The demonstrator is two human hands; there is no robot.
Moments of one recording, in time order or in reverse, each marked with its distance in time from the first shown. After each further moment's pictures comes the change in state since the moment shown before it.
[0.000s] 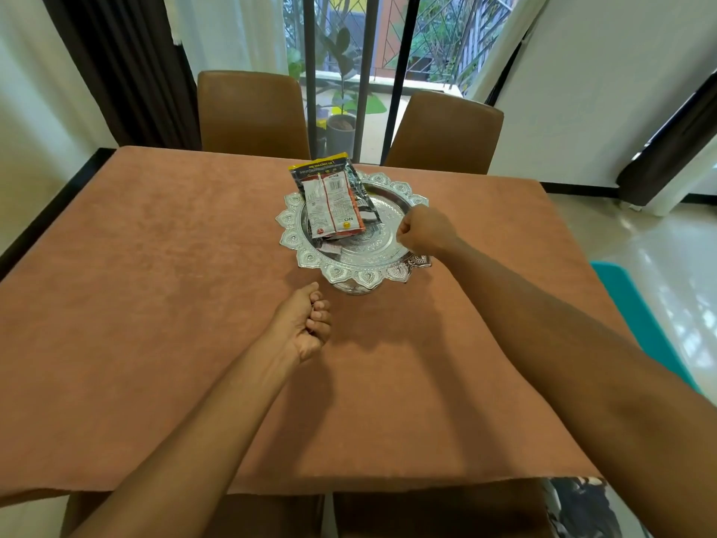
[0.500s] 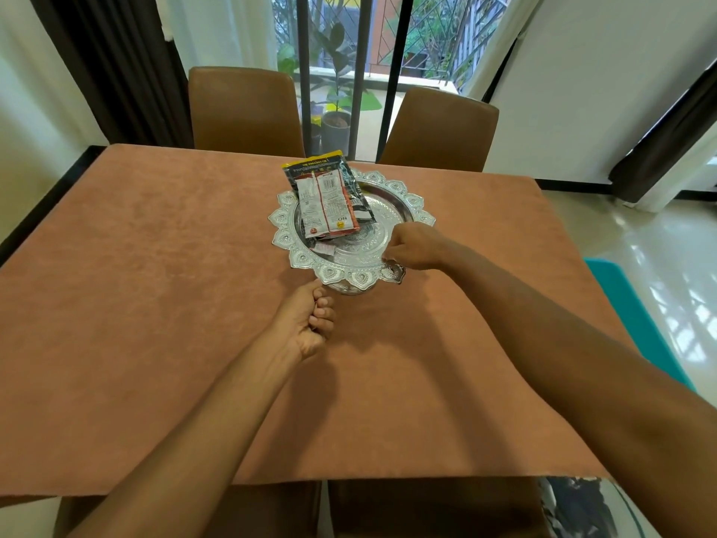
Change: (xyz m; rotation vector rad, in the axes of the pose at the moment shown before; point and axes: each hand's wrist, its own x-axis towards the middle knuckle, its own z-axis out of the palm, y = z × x) left_hand 0.010 -0.003 0.011 0.031 -0.036 -0.019; right_hand -0.006 0.012 0.009 -0.039 -0.217 -0.214
